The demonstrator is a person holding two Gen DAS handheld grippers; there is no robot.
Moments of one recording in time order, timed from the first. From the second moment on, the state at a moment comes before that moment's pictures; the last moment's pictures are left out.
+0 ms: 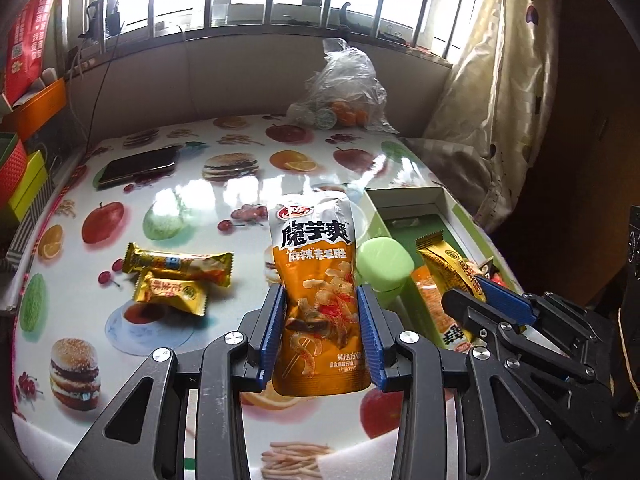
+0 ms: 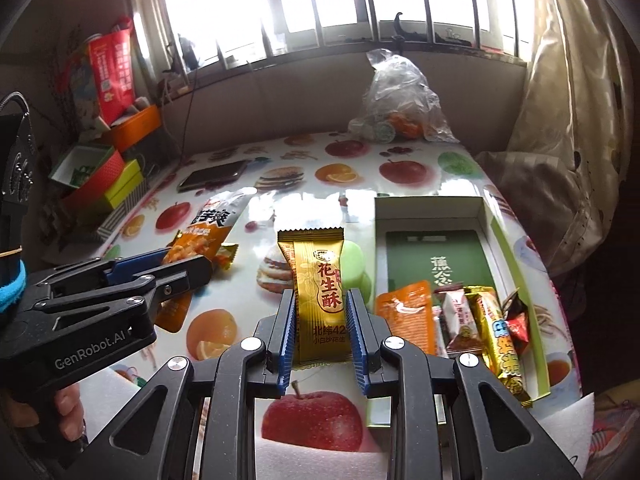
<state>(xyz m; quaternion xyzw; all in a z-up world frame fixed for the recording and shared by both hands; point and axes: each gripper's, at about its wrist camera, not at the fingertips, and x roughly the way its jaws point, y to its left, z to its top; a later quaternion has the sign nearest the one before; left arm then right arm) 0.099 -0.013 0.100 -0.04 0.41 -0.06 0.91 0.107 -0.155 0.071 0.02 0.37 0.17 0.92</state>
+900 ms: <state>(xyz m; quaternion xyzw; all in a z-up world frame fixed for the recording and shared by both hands) 0.170 -0.104 0.072 -0.03 0.46 -0.14 0.88 0.163 -0.246 0.041 0.04 0.40 0.08 0.91</state>
